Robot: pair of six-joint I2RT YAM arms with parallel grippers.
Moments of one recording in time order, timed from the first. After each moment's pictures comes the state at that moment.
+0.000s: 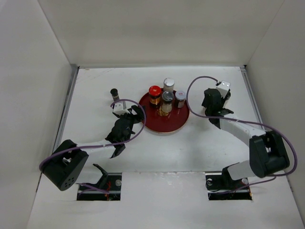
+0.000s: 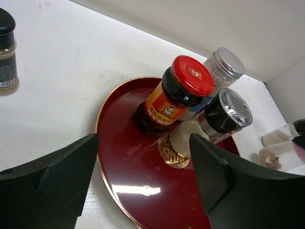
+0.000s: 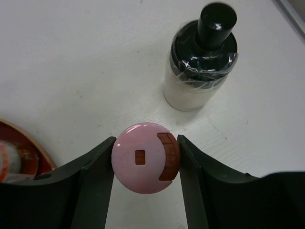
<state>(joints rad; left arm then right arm) -0.66 1.30 0.32 0.95 -0.51 -0.53 0.31 1.46 0.81 0.07 0.66 0.41</state>
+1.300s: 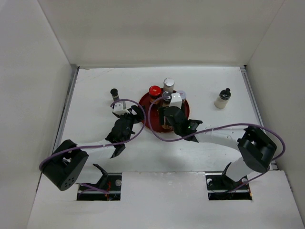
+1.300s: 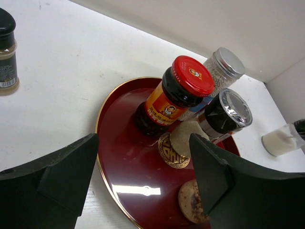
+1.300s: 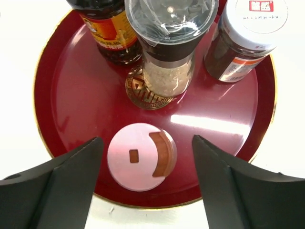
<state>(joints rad) -0.66 1.30 0.32 0.95 -0.51 -0.53 0.90 1.56 0.89 0.09 0.61 0.42</state>
